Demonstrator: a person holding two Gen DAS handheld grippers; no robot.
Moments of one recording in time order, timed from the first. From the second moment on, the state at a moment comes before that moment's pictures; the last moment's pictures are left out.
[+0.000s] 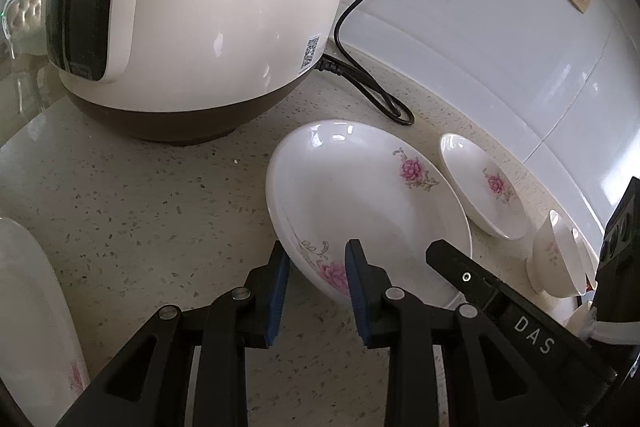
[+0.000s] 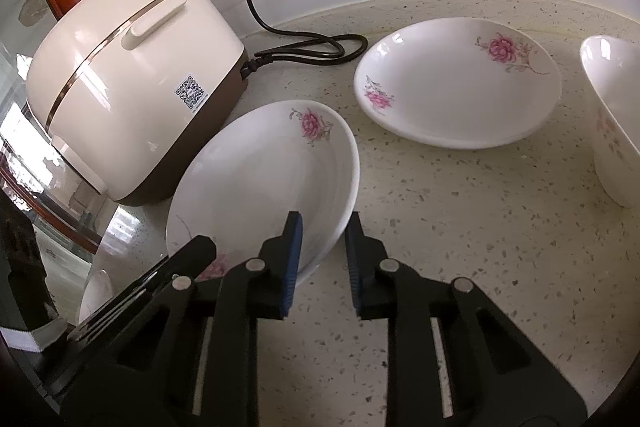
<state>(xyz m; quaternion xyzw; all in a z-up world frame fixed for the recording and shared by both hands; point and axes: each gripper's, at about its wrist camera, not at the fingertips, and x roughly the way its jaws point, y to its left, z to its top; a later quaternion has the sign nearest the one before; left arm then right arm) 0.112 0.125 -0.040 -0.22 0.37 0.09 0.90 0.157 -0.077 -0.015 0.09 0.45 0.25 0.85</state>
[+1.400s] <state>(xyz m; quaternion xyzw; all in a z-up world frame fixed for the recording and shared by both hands) -0.005 0.158 0.006 -0.24 0.26 0.18 0.92 0.064 -0.019 0.036 0.03 0.33 0.41 0.85</state>
